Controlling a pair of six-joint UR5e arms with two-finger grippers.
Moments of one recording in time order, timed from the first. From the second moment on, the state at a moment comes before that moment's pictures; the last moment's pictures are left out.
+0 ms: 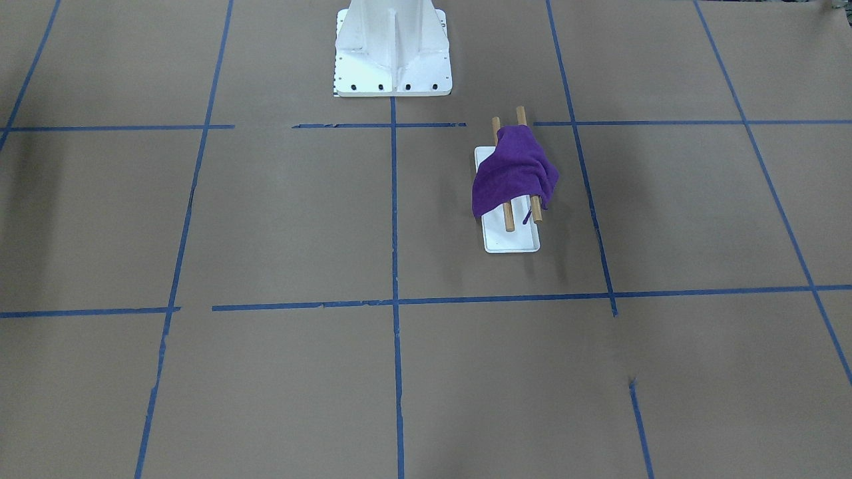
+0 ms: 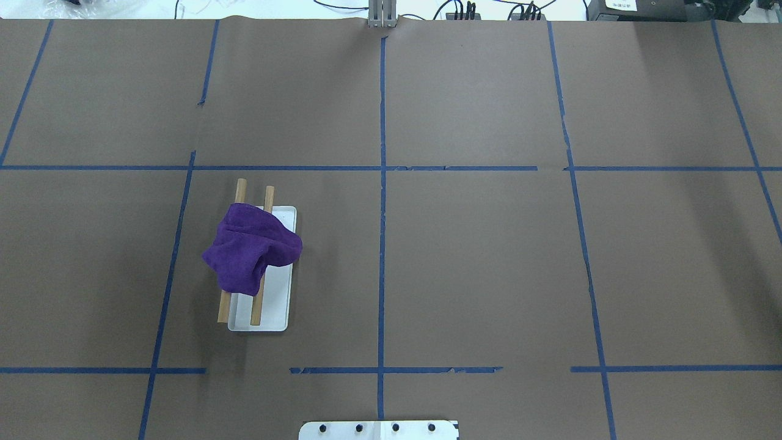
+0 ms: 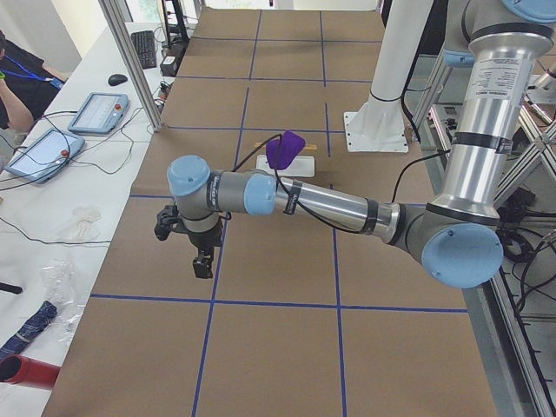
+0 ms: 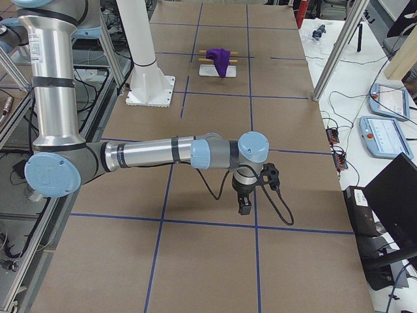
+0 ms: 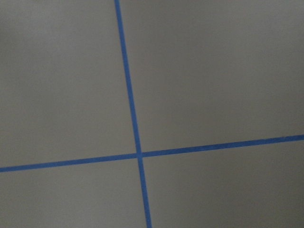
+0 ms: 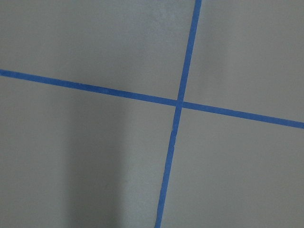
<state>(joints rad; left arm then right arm) -1.55 -1.71 -1.62 -1.42 -2.29 0.03 1.54 -1.55 1.69 -1.69 2.33 -0.10</state>
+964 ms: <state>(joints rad) -1.58 -1.64 -1.57 -1.44 -2.32 0.04 1.59 -1.60 1.64 -1.66 2.41 -0.09</state>
